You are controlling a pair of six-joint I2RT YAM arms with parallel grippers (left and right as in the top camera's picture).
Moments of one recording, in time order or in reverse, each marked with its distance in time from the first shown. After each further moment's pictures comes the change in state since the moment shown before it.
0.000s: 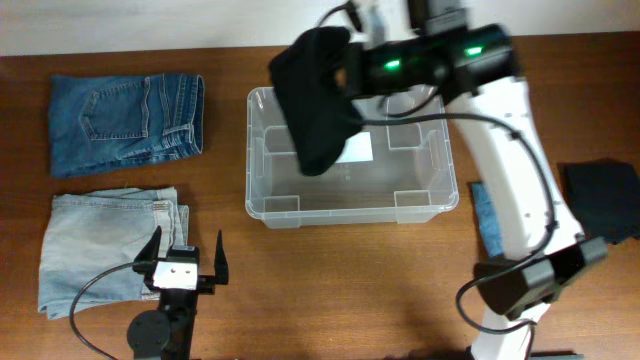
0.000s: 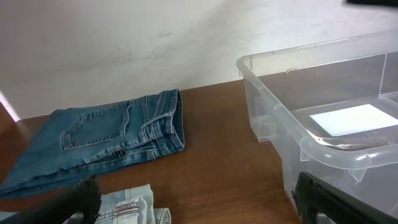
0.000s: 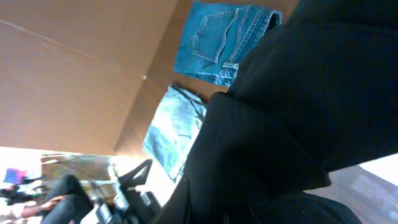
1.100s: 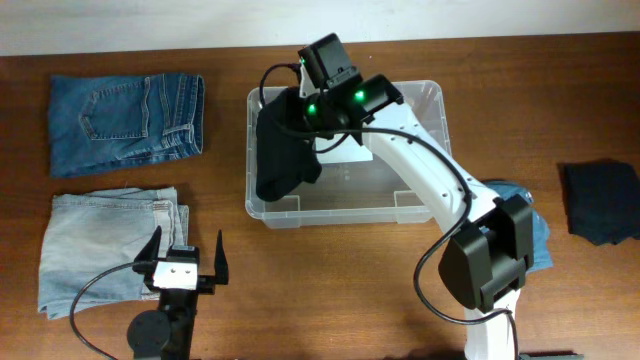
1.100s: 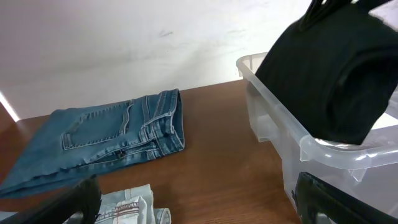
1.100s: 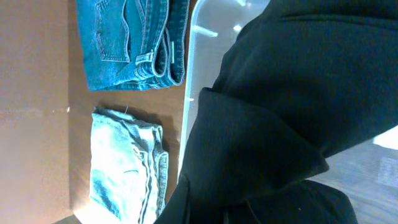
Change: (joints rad) left arm 0.000 0.000 0.000 0.000 0.000 0.000; right arm 0.159 0.110 -0.317 0.334 0.319 0.348
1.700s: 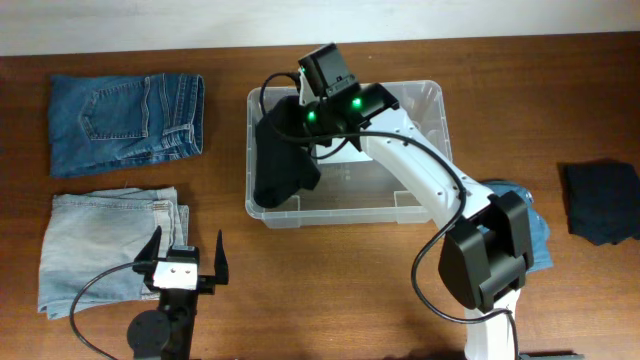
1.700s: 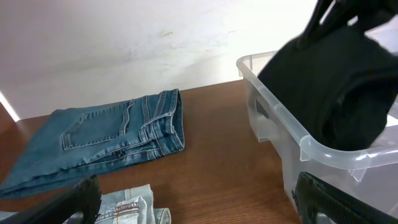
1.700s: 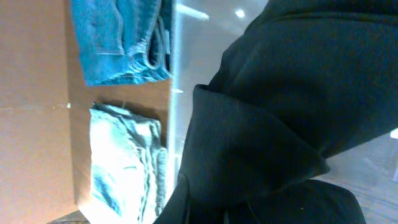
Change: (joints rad) left arm 0.000 0.000 0.000 0.000 0.000 0.000; right arm 0.000 0.001 -0.082 0.061 -0.032 0.024
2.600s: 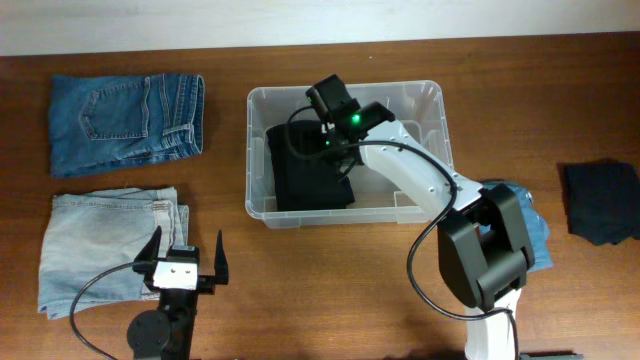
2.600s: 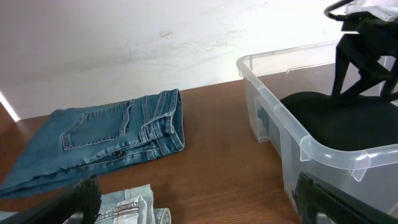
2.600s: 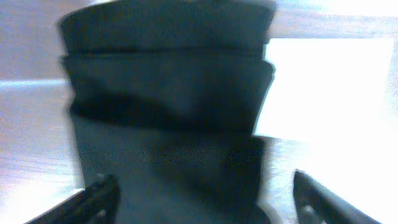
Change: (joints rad) left arm 0.000 0.000 0.000 0.000 0.000 0.000; right arm -0.021 0.001 -0.165 -0.080 0.419 -0.224
